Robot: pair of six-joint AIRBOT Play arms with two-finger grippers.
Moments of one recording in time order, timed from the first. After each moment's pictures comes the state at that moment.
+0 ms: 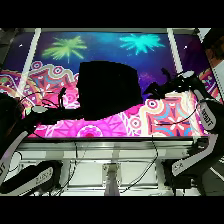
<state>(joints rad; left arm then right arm) -0.05 -1.17 0.55 0.37 -0.93 -0.85 -0.14 -1.81 1.36 -0.77 1.33 1.22</state>
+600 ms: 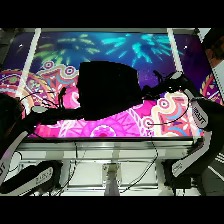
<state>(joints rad) -0.05 -1.17 0.55 0.36 -0.94 -0.85 -0.06 -1.86 1.38 -0.84 1.26 1.24</state>
